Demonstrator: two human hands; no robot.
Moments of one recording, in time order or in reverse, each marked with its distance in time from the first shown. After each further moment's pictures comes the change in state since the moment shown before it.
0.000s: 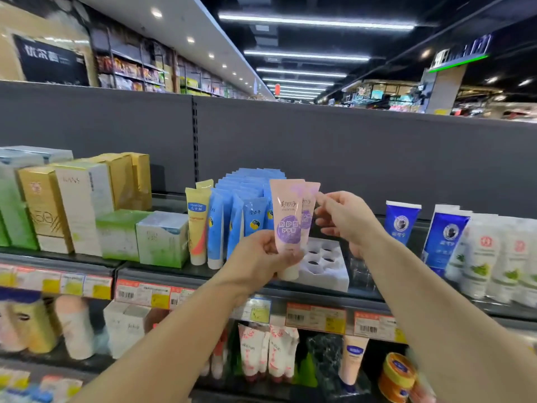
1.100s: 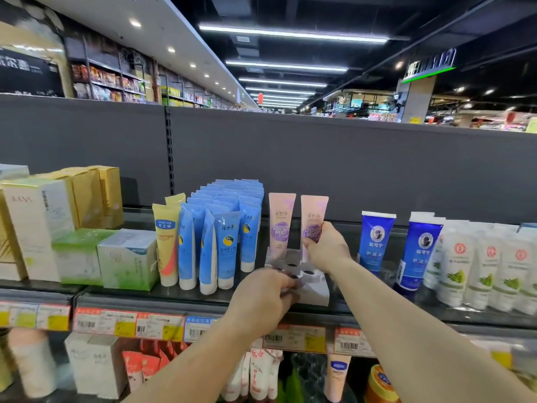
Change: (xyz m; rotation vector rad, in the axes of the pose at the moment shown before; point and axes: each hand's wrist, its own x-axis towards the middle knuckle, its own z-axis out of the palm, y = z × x) left_hand 0.023 -0.030 0.045 0.840 -0.114 0.167; right_hand 0.028 0.057 -0.002 -0.410 0.168 0.056
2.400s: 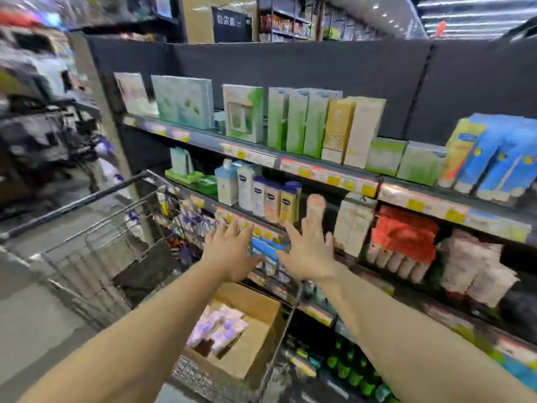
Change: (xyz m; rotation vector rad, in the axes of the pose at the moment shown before) left_hand -0.464 -0.247 -0.181 0.527 0.029 -0.774; right_hand -0.426 -0.196 0.296 -0.551 -0.664 -0.621
